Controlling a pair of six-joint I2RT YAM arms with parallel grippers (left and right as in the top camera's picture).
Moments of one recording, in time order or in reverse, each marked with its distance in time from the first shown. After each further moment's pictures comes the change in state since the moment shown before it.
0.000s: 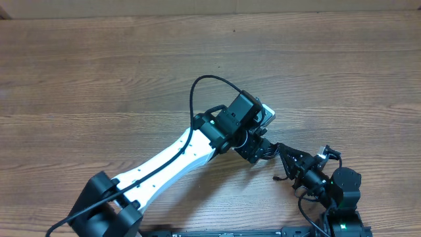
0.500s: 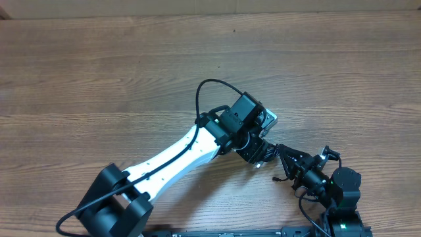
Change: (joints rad) left arm 0.000 0.057 0.000 0.007 0.082 0.002; right arm 0.000 0.003 0.000 -0.001 -0.007 0.039
